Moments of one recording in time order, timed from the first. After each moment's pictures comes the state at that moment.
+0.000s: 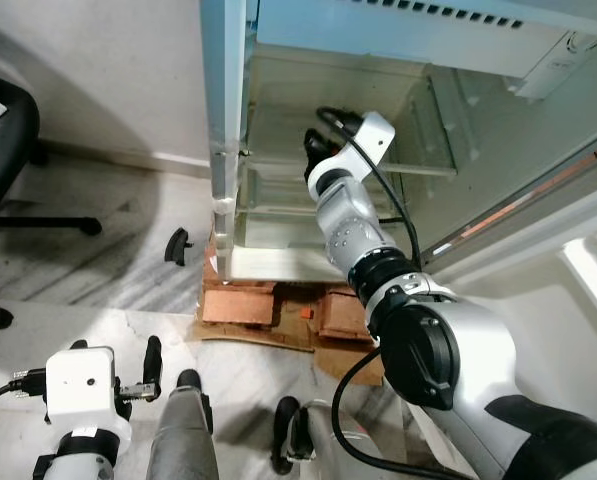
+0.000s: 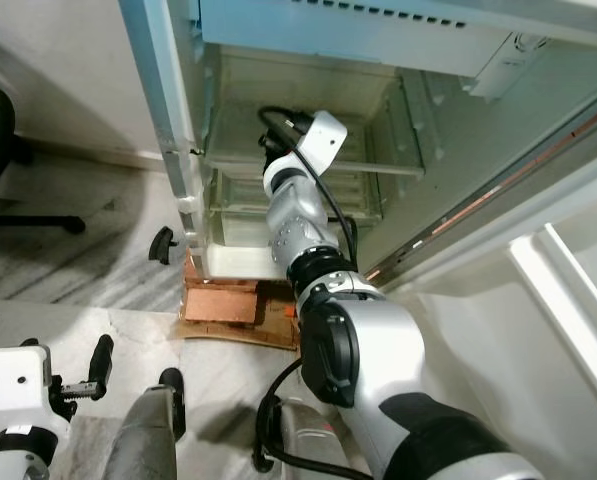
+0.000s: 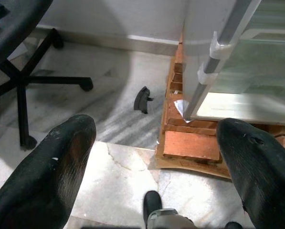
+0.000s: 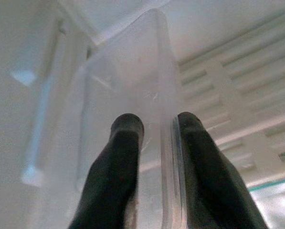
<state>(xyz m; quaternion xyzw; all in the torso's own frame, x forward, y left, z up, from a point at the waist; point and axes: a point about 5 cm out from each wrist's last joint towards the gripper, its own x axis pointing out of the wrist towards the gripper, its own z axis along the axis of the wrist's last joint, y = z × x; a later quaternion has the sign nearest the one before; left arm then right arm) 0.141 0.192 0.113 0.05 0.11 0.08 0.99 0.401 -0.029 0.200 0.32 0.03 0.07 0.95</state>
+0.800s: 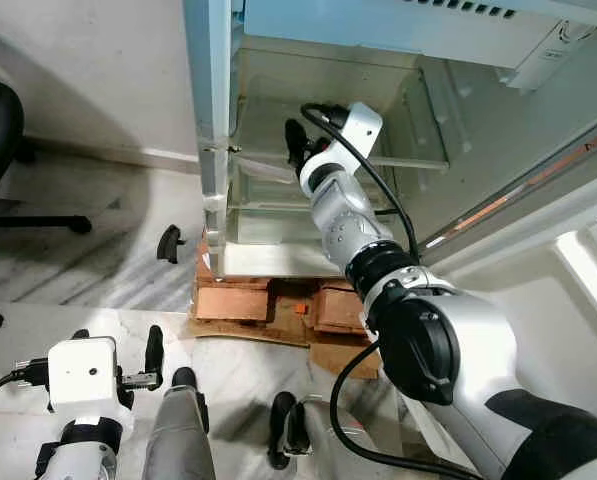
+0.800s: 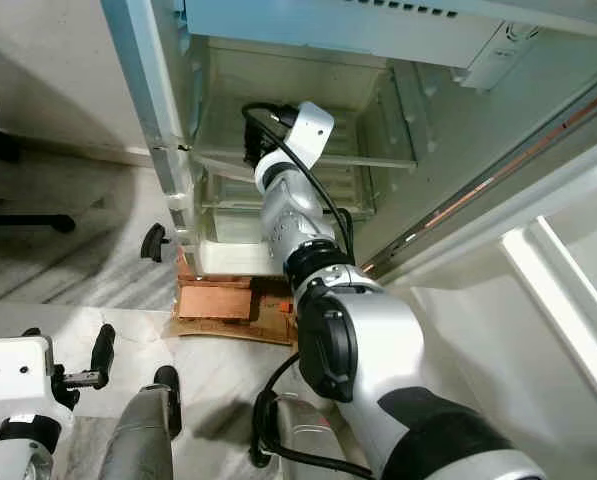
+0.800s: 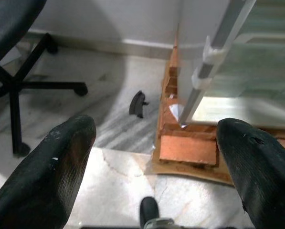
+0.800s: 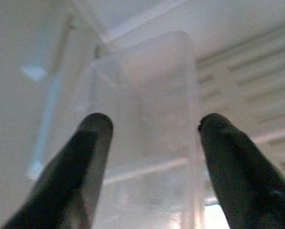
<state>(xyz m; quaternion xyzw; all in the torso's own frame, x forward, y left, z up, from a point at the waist) 0.150 0.193 0.113 0.05 0.10 0.08 0.99 0.403 -0.020 0.214 0.30 0.02 0.11 0.95</state>
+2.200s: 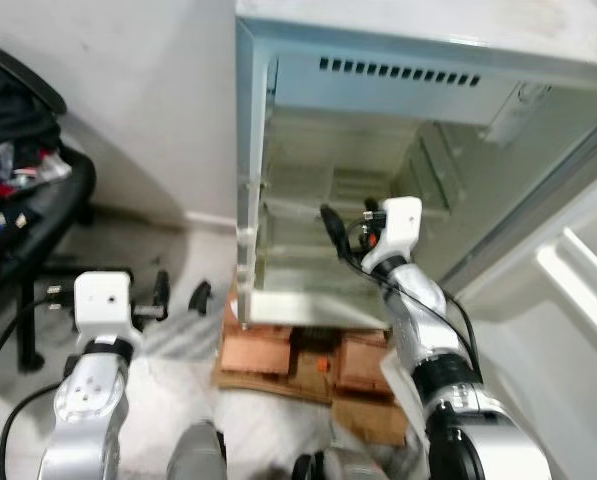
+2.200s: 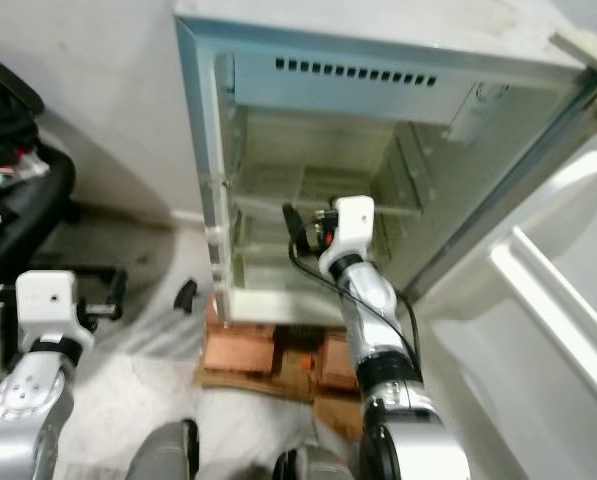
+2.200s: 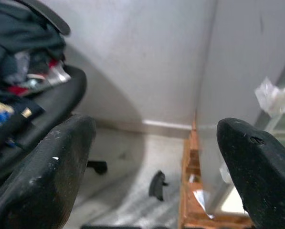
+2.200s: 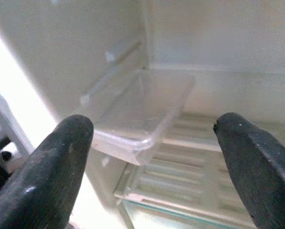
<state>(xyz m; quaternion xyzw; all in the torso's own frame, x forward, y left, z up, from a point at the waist) 0.236 0.213 0.104 0.06 0.04 0.06 1.00 0.341 -0.121 0.108 0.08 -0.03 0.17 0.98</state>
